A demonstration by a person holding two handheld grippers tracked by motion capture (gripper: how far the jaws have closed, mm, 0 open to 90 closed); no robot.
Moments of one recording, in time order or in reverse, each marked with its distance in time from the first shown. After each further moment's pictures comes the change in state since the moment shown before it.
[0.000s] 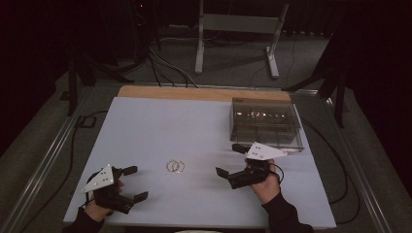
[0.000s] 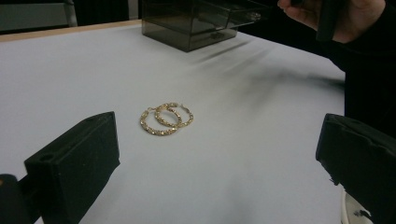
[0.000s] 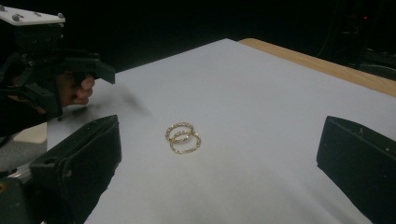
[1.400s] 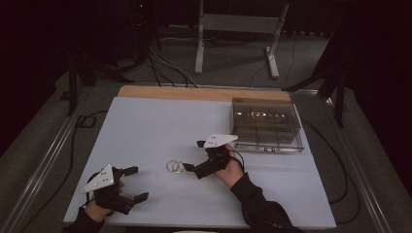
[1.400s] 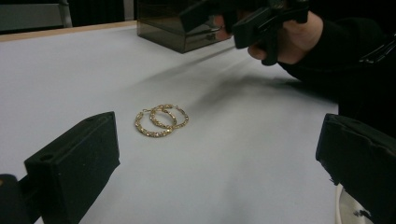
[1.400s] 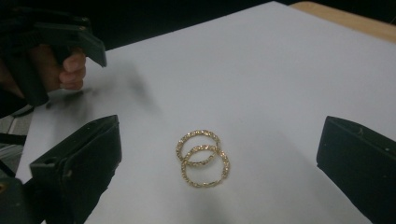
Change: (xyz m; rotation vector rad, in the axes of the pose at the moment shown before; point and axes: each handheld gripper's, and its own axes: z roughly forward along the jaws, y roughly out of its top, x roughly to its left) left arm -0.001 0.000 0.001 -0.002 -0.019 0.001; right arm -0.001 0.001 0.114 0.142 0.144 -0.026
